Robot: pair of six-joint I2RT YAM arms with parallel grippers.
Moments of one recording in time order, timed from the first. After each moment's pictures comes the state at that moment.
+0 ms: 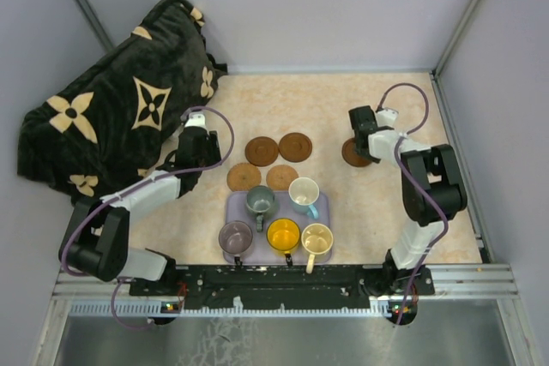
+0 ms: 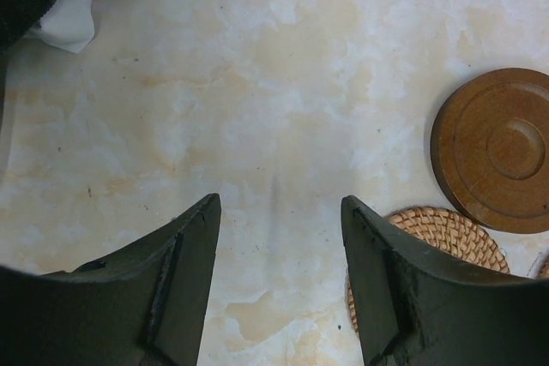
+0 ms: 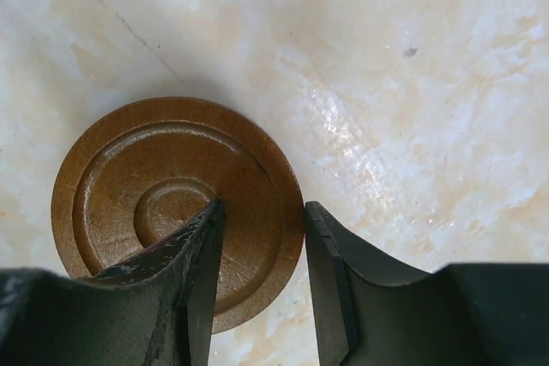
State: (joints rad) left arm -0.38 1.39 0.69 0.11 -0.34 -0.28; right arm 0.22 1.76 1.04 -0.33 0.53 0.64
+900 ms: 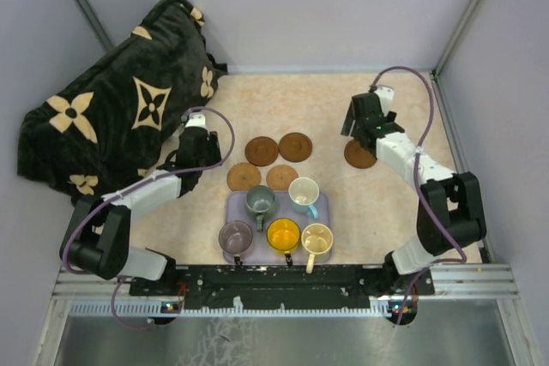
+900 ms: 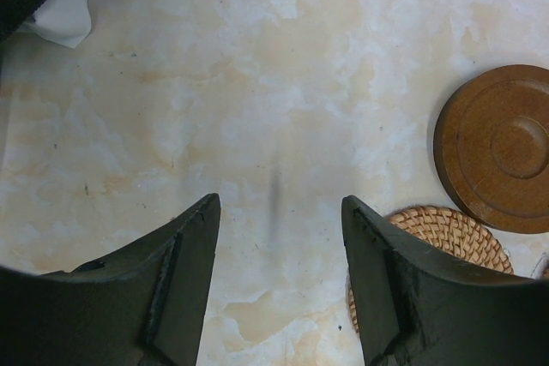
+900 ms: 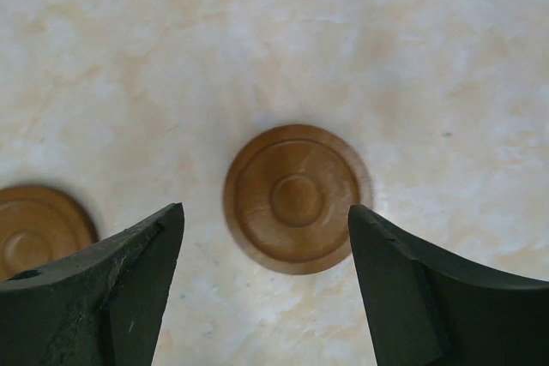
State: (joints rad) left arm -0.38 1.40 0.69 0.11 -0.35 -0.29; right arm 0.26 1.53 1.07 -0.31 0.44 0.46
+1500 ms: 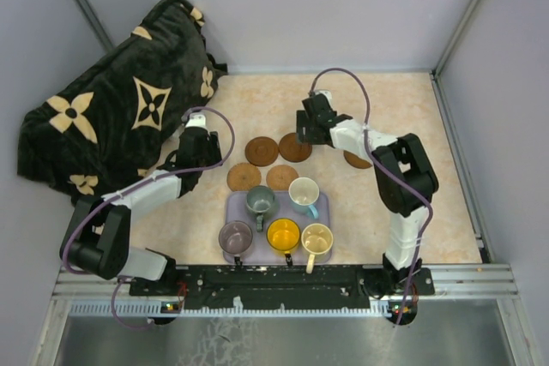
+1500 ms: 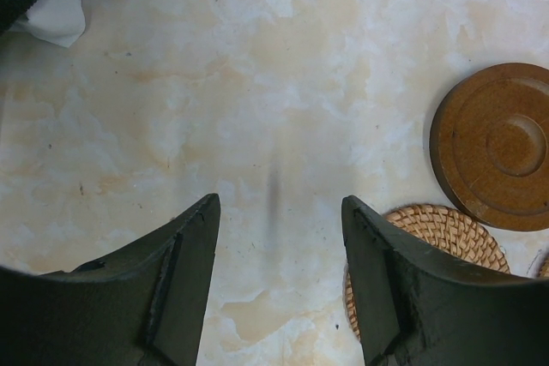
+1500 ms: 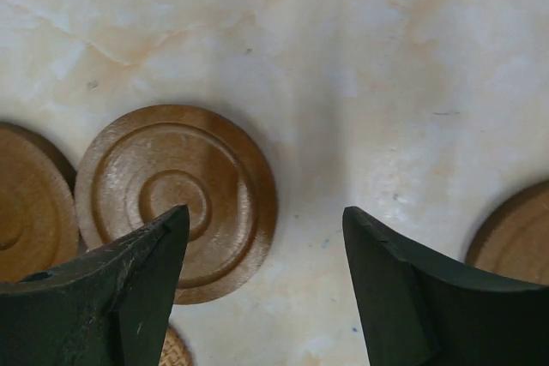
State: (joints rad) left arm -0.38 1.40 0.69 0.11 -0.34 -0.29; right arm 0.48 1.90 1.31 -0.28 0.24 0.39
